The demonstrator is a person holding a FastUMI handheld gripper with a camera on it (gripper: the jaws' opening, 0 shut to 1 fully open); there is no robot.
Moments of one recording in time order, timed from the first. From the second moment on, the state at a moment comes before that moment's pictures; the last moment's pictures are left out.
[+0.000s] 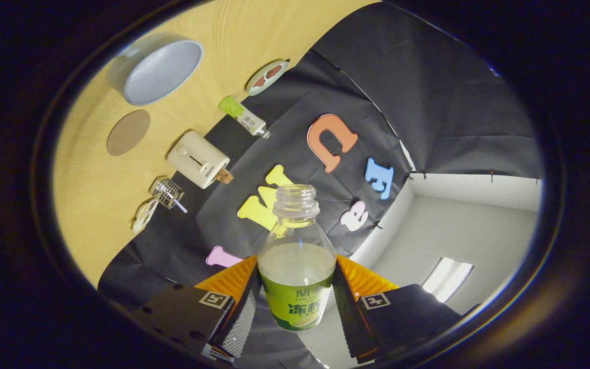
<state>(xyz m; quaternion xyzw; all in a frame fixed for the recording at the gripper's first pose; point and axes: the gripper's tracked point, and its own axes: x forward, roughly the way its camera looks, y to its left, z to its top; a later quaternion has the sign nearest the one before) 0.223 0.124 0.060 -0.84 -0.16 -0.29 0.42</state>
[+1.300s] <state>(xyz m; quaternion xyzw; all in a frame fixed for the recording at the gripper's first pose) 0.239 0.068 0.029 -0.26 -0.03 -0.07 0.96</state>
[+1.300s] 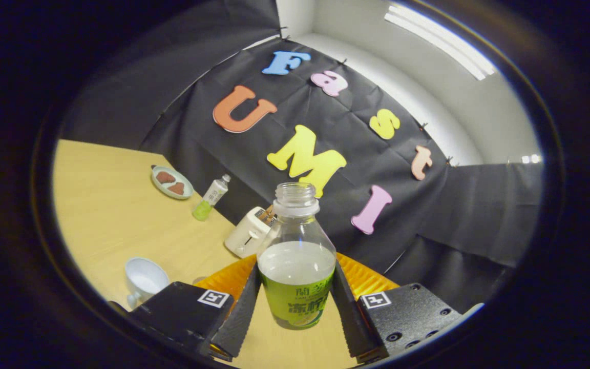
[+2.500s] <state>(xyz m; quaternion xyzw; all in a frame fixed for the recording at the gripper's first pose) 0.391 0.096 -0.076 0.05 0.05 0.04 1.00</state>
